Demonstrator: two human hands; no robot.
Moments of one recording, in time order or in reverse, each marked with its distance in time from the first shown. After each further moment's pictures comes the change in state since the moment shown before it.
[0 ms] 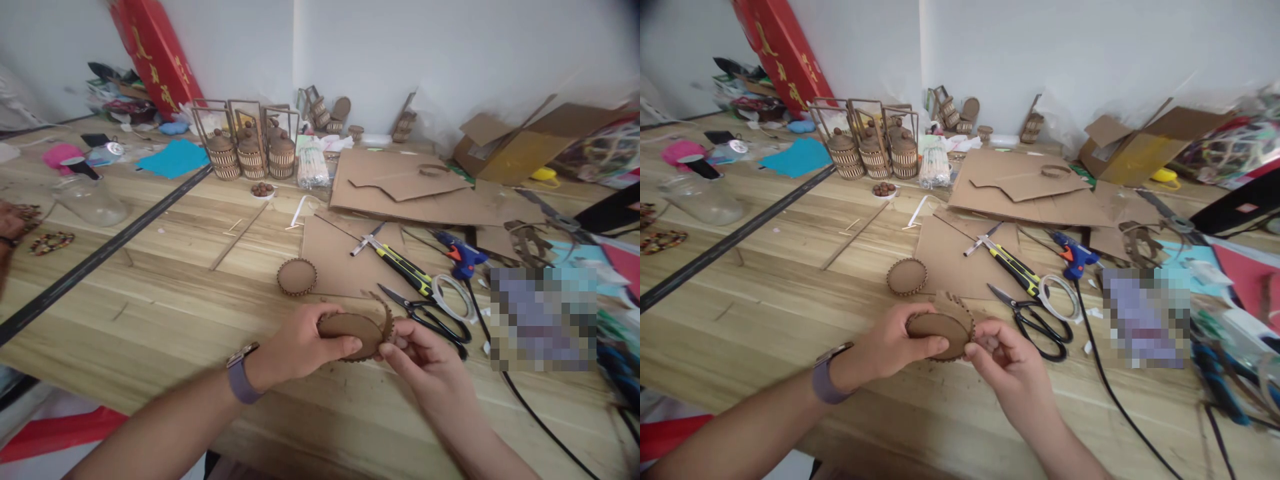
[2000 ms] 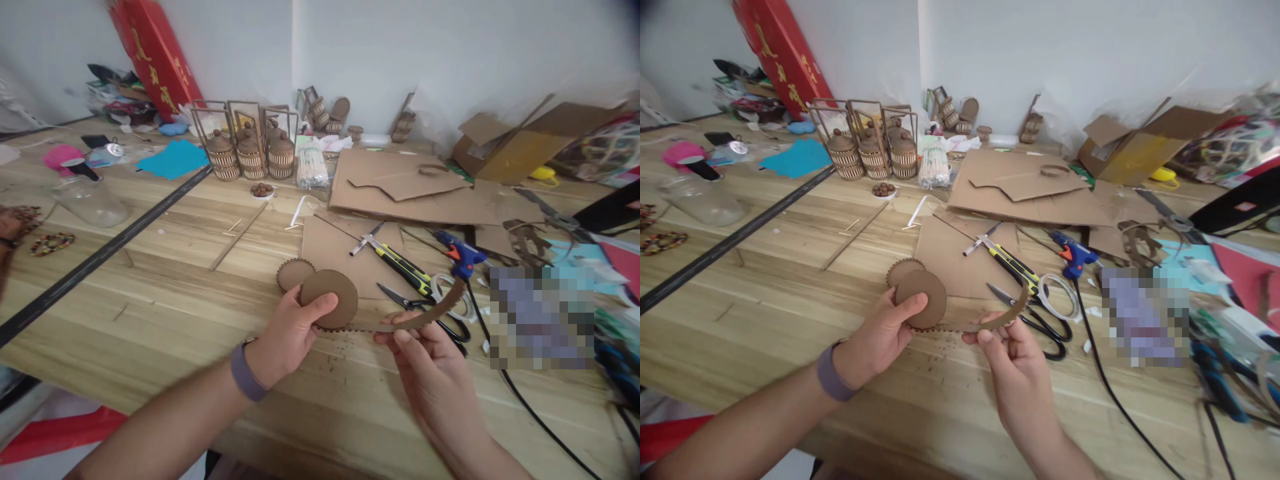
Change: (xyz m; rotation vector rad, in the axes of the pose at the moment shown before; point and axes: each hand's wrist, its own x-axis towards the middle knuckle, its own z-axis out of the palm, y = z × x) left_hand 0.010 -0.007 0.007 -0.807 0.278 -0.083; right_hand -0.004 0.006 0.012 0.388 0.228 0.036
